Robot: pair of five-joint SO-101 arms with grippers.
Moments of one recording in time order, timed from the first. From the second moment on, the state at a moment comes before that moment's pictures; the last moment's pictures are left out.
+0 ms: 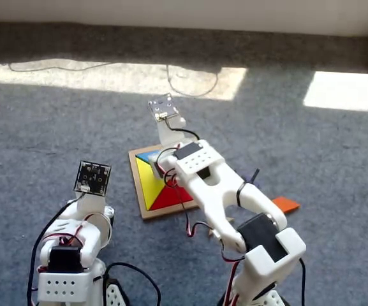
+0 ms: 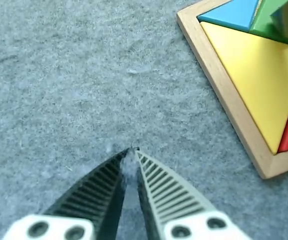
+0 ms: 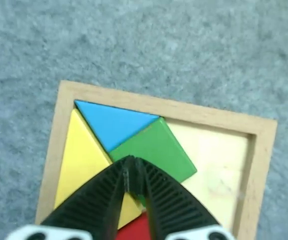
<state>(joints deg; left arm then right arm) -5.1 -101.8 96.0 67.6 -4.8 -38.6 9.5 25.4 35.3 -3.8</state>
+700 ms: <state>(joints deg) -5.1 -101.8 96.0 67.6 -4.8 -32.2 -25.5 30.3 57.2 -3.8</state>
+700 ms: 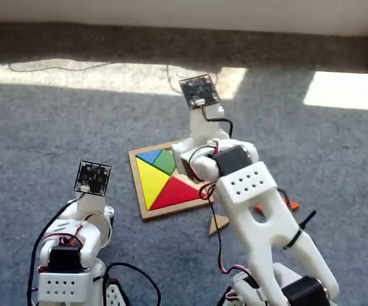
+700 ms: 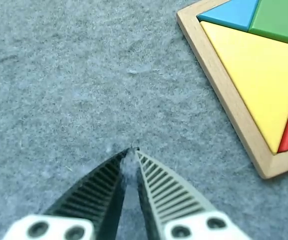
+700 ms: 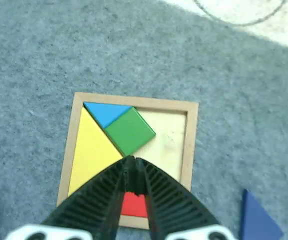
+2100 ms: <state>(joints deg) -5.1 -101.8 96.0 67.6 -4.8 -31.6 -31.1 64.5 54.3 -32.9</state>
